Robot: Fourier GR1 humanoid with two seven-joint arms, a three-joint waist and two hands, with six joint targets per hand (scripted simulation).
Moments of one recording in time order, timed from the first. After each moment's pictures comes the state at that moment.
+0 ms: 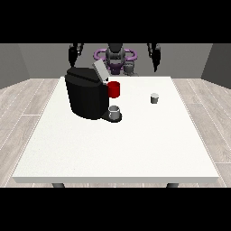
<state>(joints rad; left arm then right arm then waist) -0.03 0.12 -0.02 -1.56 0.00 0.00 0.02 -0.03 -0.11 0.01 -1.57 -0.02 -0.01 0.01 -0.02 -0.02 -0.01</state>
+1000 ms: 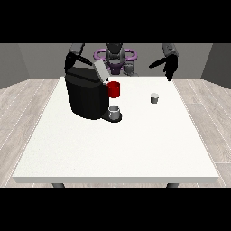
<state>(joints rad) -0.22 0.50 0.09 -1.32 -0.16 -0.24 -0.16 -0.10 -0.09 0.02 -1.56 0.14 -0.14 -0.03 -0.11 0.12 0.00</state>
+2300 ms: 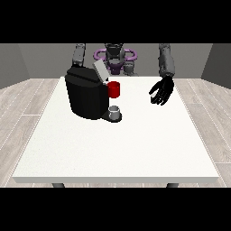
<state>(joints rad) -0.54 0.51 0.00 -0.85 -0.56 -0.05 -0.29 -0.26 -0.03 0.05 -1.43 0.17 -0.16 0.01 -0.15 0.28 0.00</state>
